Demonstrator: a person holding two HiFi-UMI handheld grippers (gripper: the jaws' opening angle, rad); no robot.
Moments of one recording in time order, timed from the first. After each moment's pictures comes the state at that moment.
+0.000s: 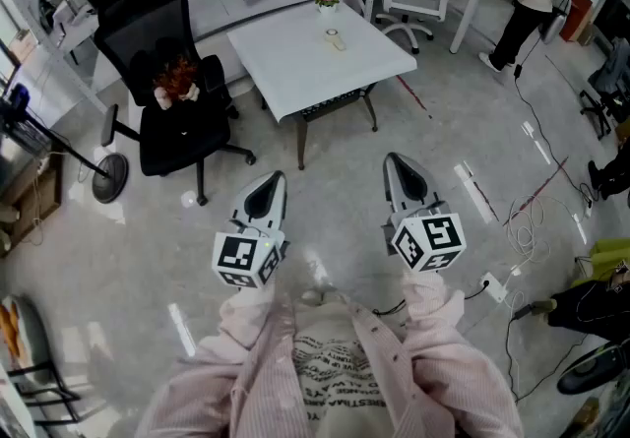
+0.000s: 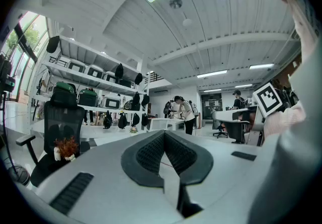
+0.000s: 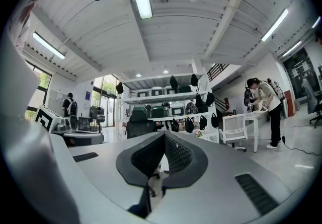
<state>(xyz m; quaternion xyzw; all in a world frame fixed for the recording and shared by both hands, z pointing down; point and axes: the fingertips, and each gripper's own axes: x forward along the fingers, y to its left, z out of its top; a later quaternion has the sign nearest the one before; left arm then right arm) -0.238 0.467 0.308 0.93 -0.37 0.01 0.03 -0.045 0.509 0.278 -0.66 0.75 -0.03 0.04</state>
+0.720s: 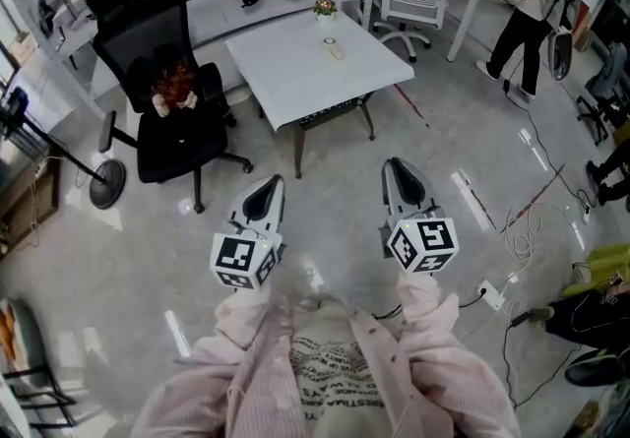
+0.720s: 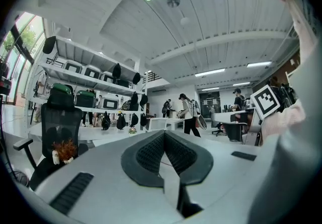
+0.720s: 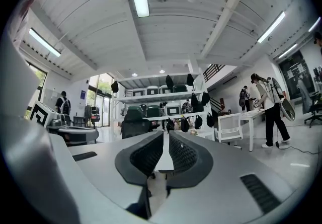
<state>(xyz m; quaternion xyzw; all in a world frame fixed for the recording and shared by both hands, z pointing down) -0.229 0.456 0.309 0.93 -0.36 0.02 0.02 -0.028 0.498 0.291 -0.67 0.74 -0.03 0.04</state>
